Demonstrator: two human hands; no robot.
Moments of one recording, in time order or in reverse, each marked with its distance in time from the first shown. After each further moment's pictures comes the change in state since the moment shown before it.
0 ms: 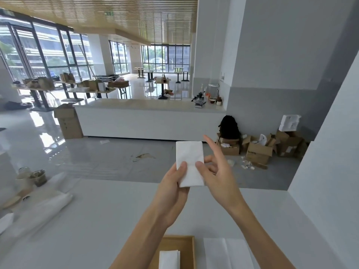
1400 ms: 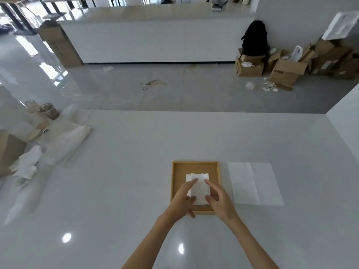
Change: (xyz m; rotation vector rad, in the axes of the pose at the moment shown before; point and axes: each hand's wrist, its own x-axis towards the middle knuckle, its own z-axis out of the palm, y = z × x) left_hand -0.076 -0.203 -0.231 0.868 0.028 -0.619; right_hand -0.191 0.255 0.125 -0.060 -0.201 0.728
